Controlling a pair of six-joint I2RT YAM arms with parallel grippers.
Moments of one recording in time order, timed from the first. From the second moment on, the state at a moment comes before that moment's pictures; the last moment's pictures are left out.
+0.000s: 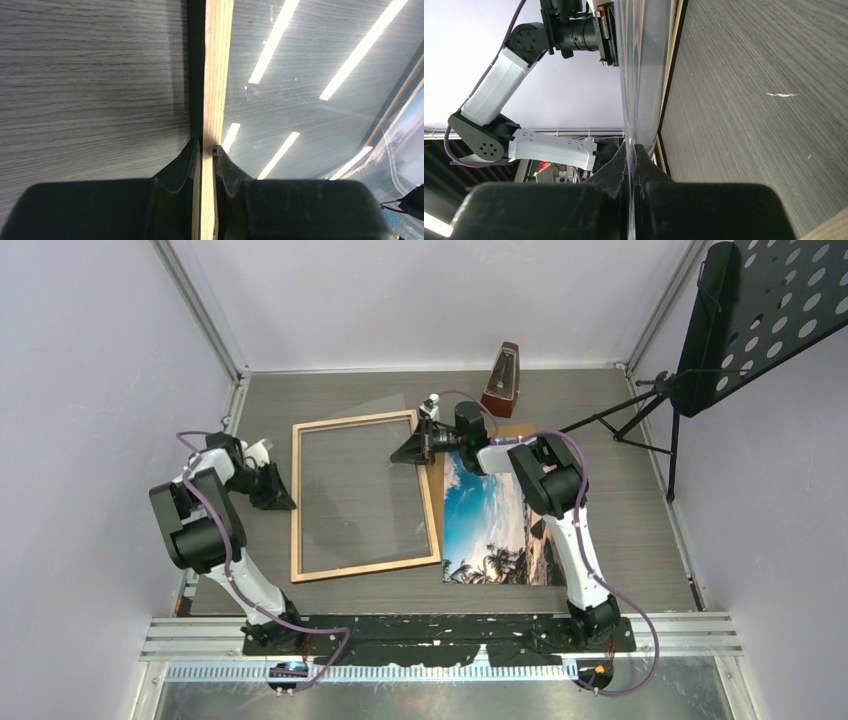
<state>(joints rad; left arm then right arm) 0.40 1.79 1.11 -0.74 0.53 0.13 0.49 2.39 1.47 0.77 -1.07 1.30</state>
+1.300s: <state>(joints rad) 0.40 1.79 1.11 -0.74 0.54 0.13 0.49 2.39 1.44 0.76 -1.04 1.28</state>
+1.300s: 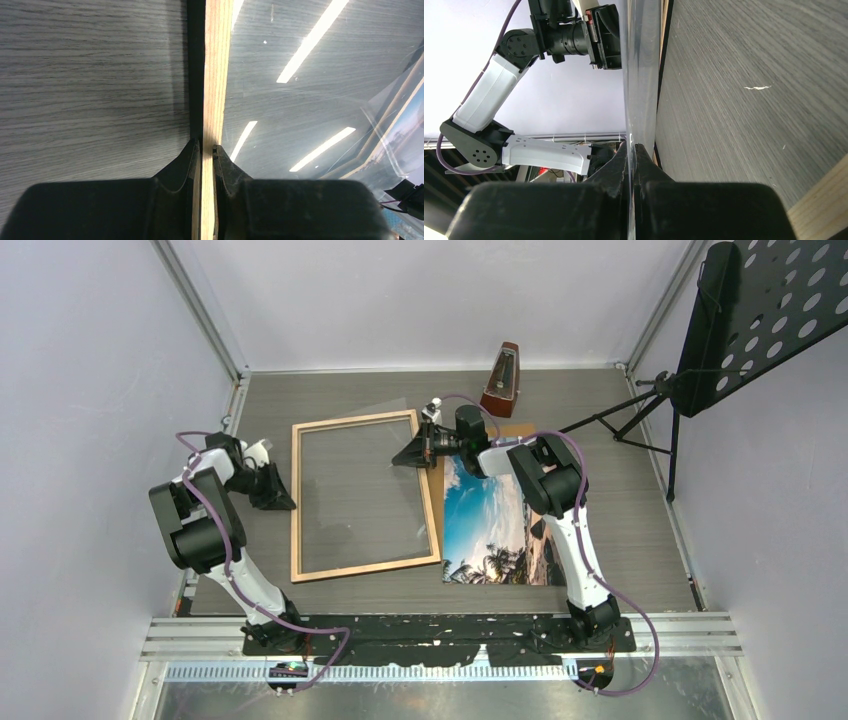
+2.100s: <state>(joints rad) 0.40 1.79 1.11 -0.74 0.54 0.13 0.49 2.39 1.42 0.74 -1.01 1.24</state>
